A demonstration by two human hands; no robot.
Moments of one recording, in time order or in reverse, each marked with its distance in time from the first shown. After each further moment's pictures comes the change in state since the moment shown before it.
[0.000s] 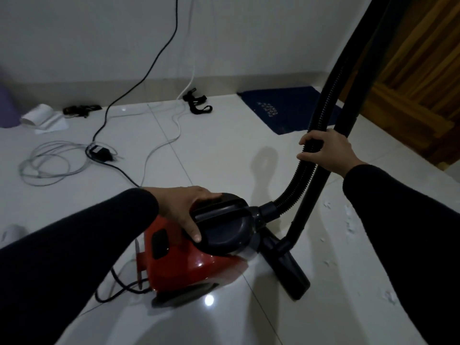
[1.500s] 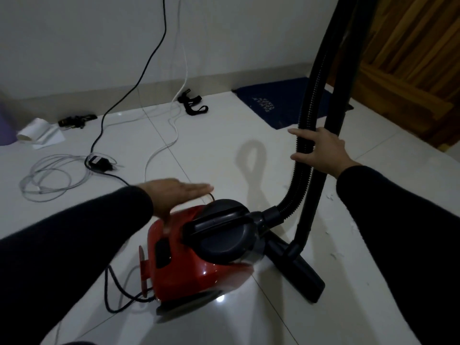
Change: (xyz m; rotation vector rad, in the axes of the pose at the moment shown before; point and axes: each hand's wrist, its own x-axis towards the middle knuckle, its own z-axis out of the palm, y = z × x) left_hand 0.010 -0.046 -0.029 0.778 0.030 0.080; right_hand -0.007 -0.012 0.009 -0.042 -0.003 0.025
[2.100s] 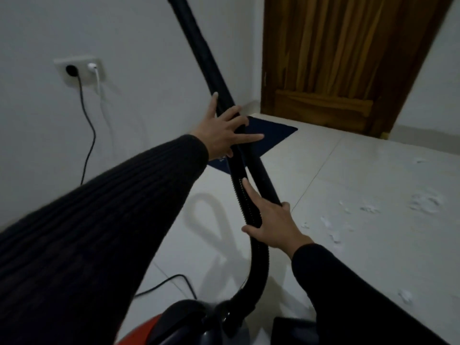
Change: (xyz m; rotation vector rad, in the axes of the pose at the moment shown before) left_hand 0.175 0.081 -0.294 0.886 0.520 -0.041; right_hand -0.036 0.024 0.009 0.195 0.065 0.028
